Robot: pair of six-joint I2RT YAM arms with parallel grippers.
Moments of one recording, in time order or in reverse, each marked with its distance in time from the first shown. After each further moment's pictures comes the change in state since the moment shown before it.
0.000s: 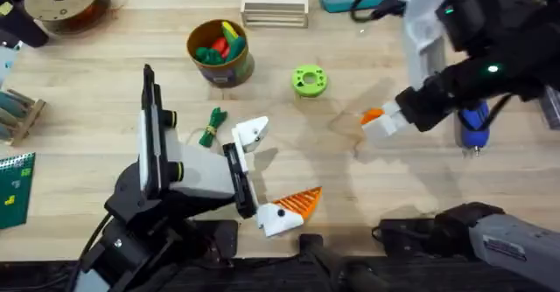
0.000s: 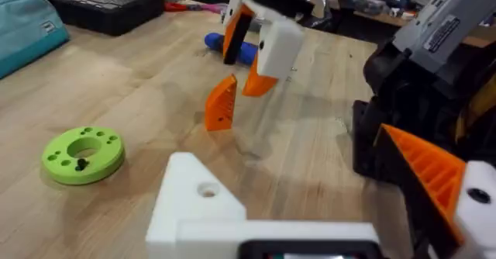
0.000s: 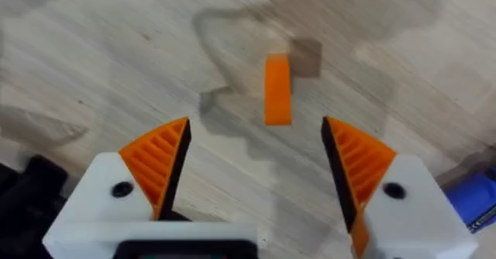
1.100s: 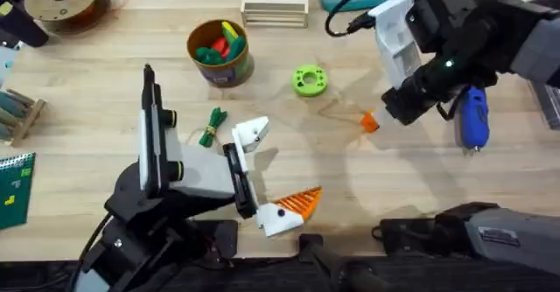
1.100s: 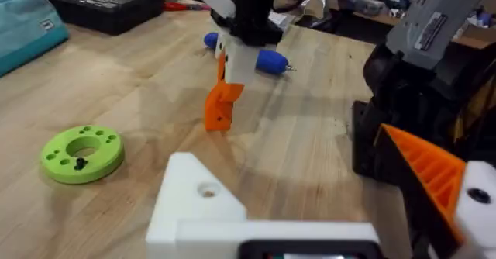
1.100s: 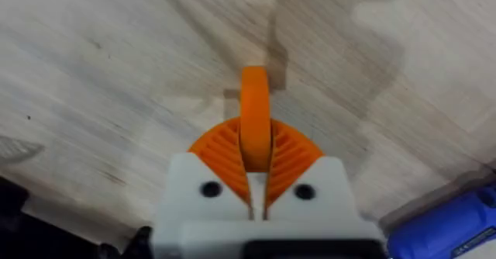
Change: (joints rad) left arm 0.000 0.000 0.000 0.000 0.000 -0.005; right arm 0.003 0.186 0.001 0.081 0.062 -0.041
